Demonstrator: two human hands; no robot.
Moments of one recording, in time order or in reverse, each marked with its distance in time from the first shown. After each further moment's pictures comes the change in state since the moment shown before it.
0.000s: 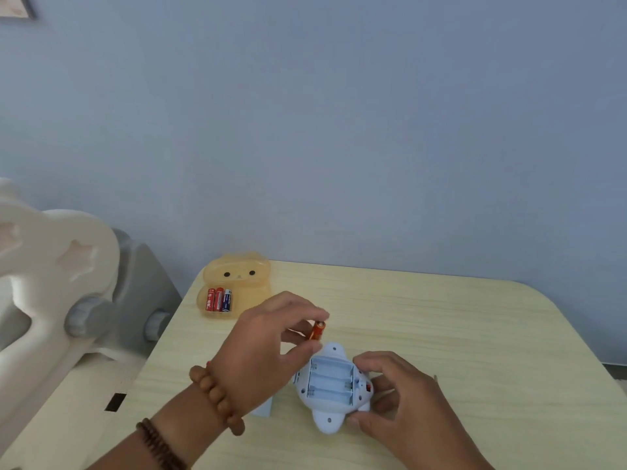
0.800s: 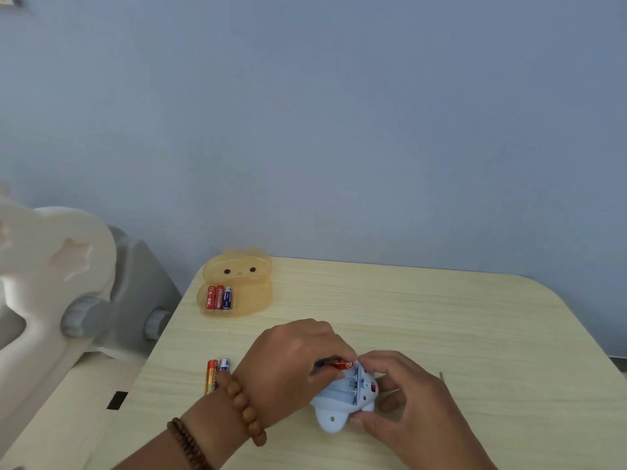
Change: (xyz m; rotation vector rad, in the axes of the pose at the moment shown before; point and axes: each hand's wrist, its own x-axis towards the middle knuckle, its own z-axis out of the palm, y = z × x) left_hand 0.002 -0.014 0.027 0.278 -0.139 0.219; right_hand -0.002 0.006 0.003 -0.024 0.009 -0.033
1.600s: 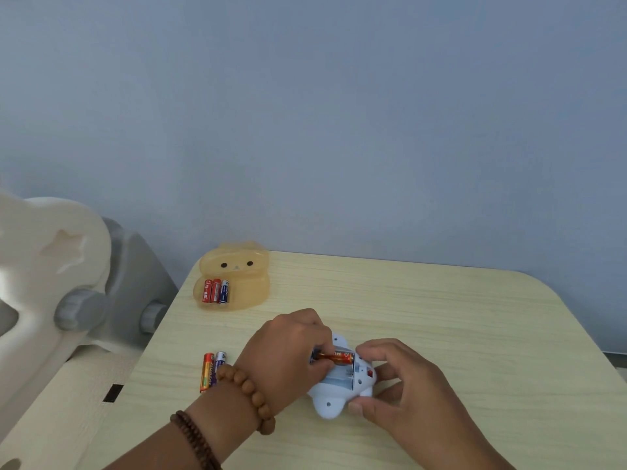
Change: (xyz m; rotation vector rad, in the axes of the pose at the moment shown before) left_hand 0.003 -0.009 0.013 -0.010 -0.059 -0.231; right_hand -0.001 -0.025 -0.011 0.019 -0.025 0.133
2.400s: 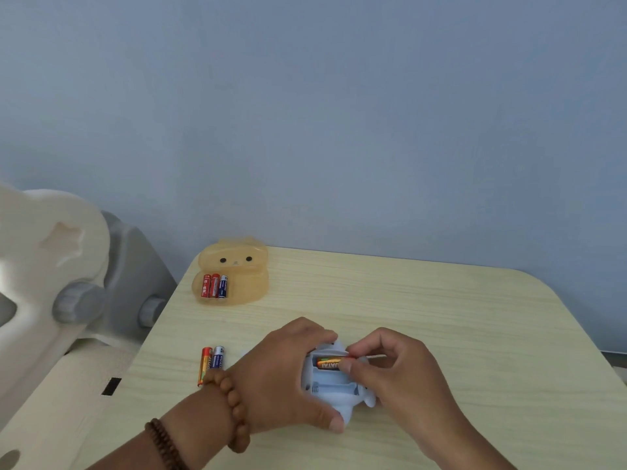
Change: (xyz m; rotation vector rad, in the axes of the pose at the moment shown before) left_hand -0.020 0.011 -0.012 -0.185 -0.238 -0.097; right_hand 0.013 -0.025 0.004 0.218 0.097 0.262
